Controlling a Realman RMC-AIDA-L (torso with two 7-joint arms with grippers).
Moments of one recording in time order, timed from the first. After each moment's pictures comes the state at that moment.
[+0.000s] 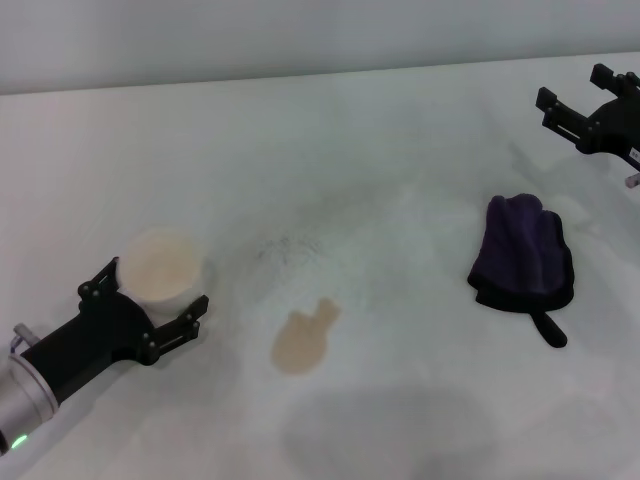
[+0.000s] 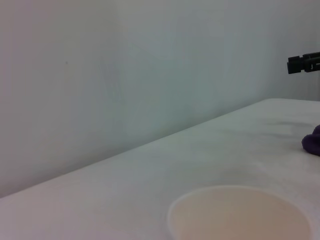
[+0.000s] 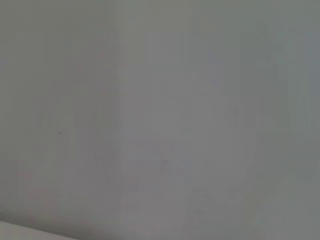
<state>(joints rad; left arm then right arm) -0.45 -2.08 2.84 -0.02 -0.60 1.22 -0.40 0.40 2.01 -0.73 -0.29 1.95 1.07 -2.43</state>
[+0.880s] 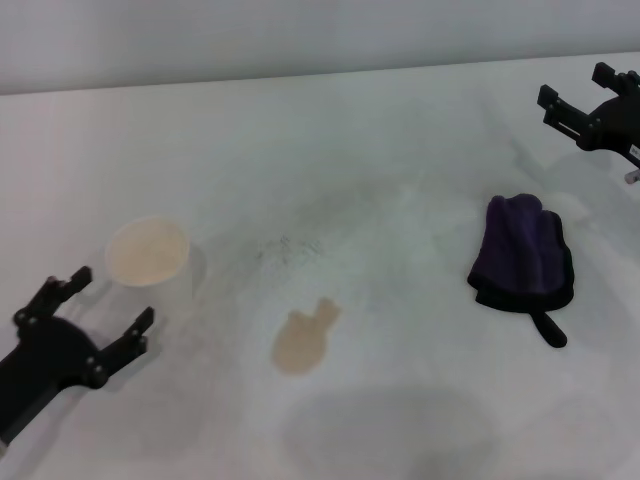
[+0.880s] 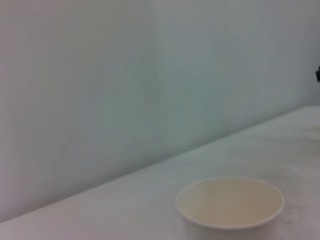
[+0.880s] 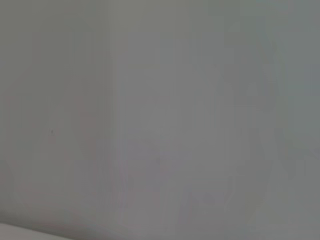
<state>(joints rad) -0.32 -2.07 2.84 -0.03 -0.72 1.34 -0.28 0.41 2.01 -0.72 -0.29 1.95 1.05 -2.42</state>
